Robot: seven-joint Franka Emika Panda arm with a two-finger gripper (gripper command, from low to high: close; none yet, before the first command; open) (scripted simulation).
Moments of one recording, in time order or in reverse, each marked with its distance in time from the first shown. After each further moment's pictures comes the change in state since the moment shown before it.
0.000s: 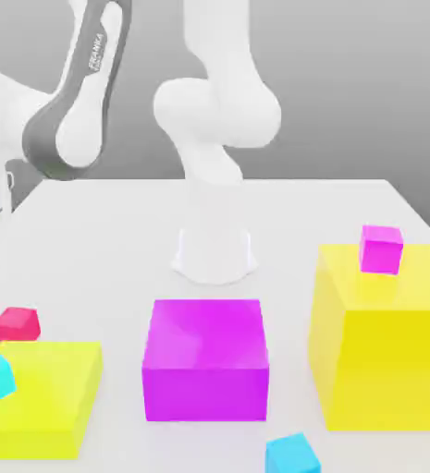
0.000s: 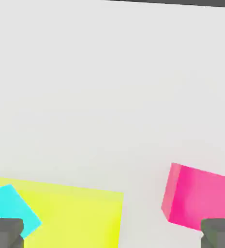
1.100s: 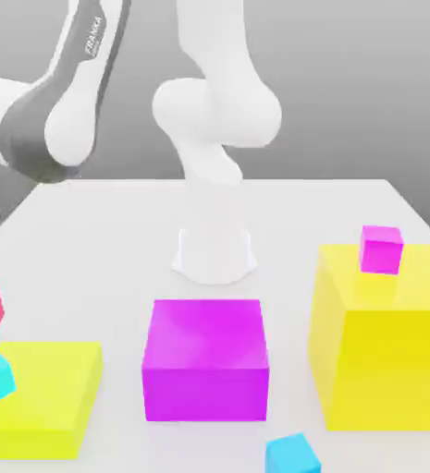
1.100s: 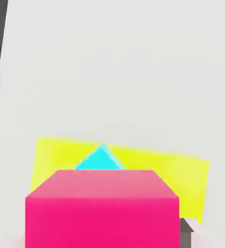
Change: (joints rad) arm 0.110 0.078 0.175 0.303 -0.018 -0.263 0.074
